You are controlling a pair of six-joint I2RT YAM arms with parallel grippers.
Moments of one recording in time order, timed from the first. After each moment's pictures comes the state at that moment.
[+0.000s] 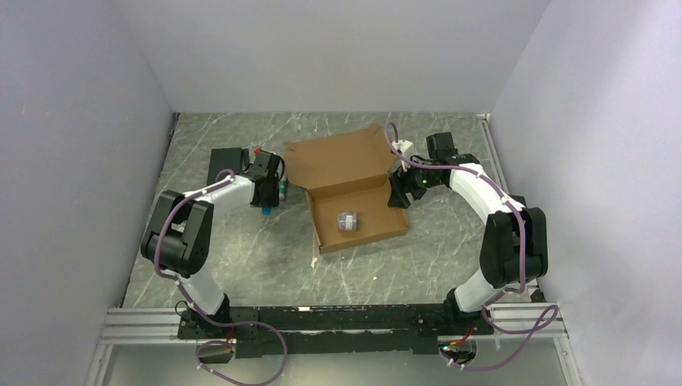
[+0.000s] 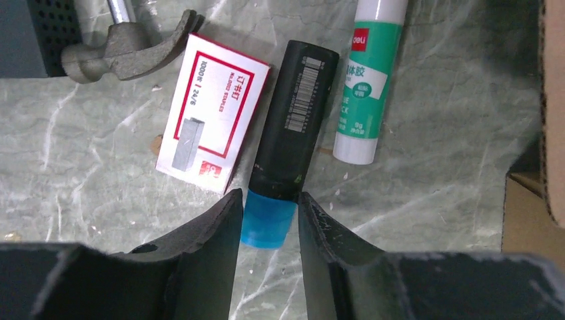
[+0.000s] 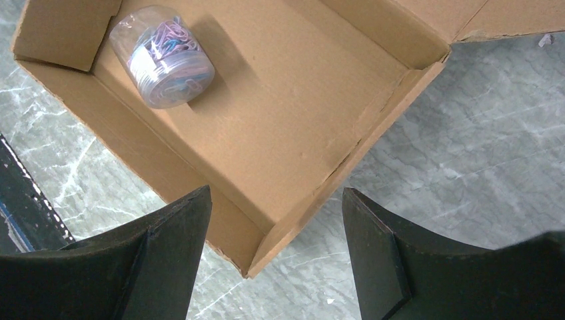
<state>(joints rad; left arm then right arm) -0.35 1.70 1.00 -0.36 -0.26 -0.33 0.15 1.58 1.13 -0.64 -0.64 -0.50</state>
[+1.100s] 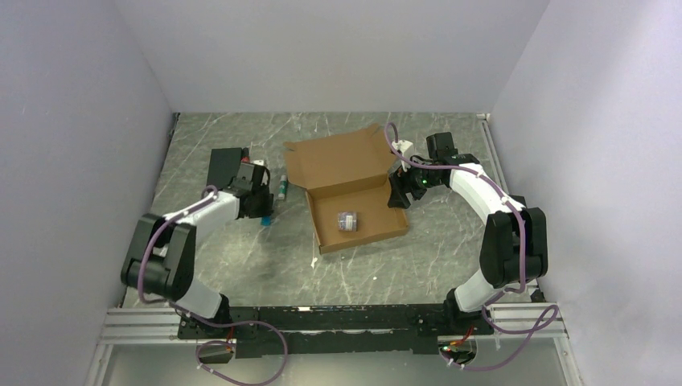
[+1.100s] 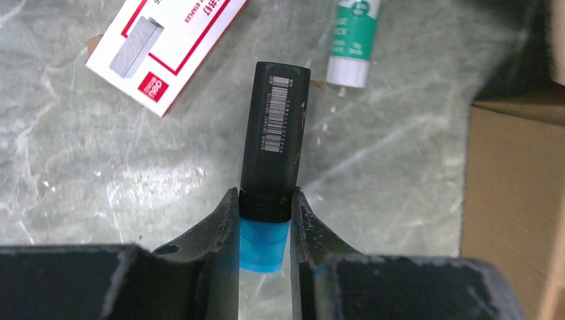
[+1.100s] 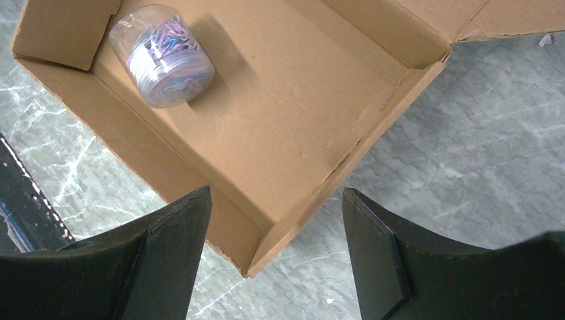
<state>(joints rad) -0.29 1.55 0.83 -0.28 -0.07 -0.38 0.15 1.58 1.13 -0.65 -0.64 -0.50</state>
